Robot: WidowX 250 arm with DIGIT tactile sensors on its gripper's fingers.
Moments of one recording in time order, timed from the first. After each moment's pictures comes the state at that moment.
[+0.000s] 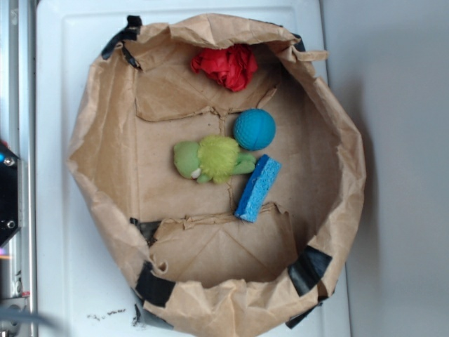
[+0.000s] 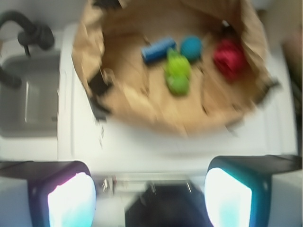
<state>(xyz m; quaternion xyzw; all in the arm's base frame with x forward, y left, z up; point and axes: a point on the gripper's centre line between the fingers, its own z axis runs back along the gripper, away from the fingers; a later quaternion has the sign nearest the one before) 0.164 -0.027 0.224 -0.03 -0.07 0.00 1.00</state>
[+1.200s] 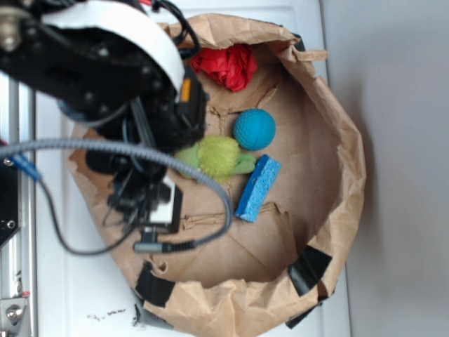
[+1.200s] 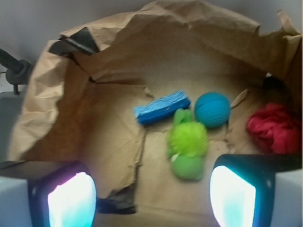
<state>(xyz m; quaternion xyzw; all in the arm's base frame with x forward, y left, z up) 0.229 0.023 0.148 -0.08 -0.17 -0.04 0.98</state>
